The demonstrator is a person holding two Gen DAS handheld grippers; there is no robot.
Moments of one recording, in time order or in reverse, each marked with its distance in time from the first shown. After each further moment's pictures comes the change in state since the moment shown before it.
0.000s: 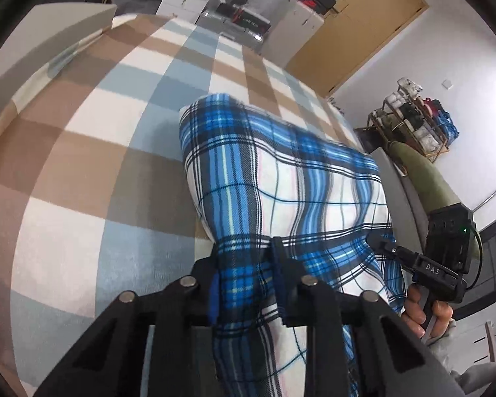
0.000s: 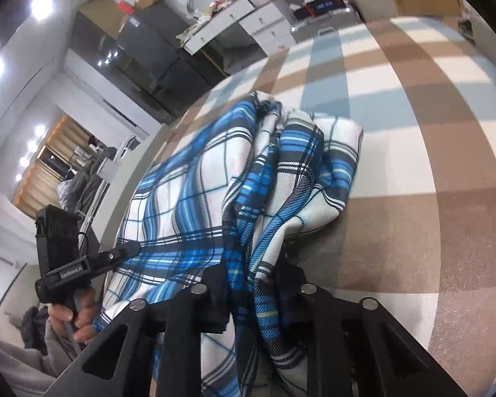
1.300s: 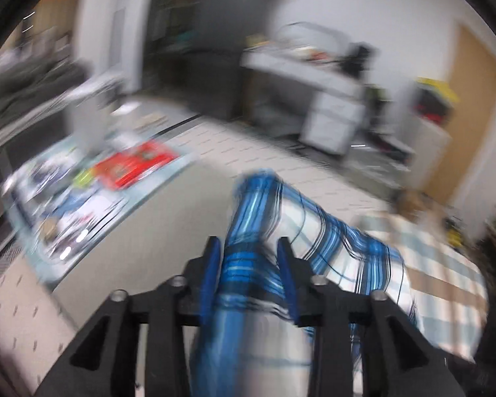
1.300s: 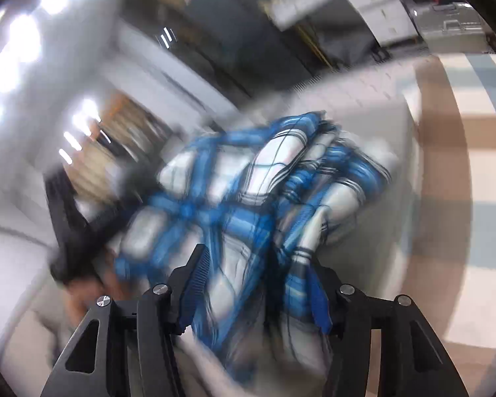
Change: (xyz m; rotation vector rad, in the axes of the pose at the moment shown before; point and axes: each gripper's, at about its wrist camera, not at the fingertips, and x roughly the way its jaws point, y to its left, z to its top) left arm -0.192 0.257 0.165 -0.135 -0.431 0.585; right arm 0.293 0.348 0.061 -0.124 0.115 0.210
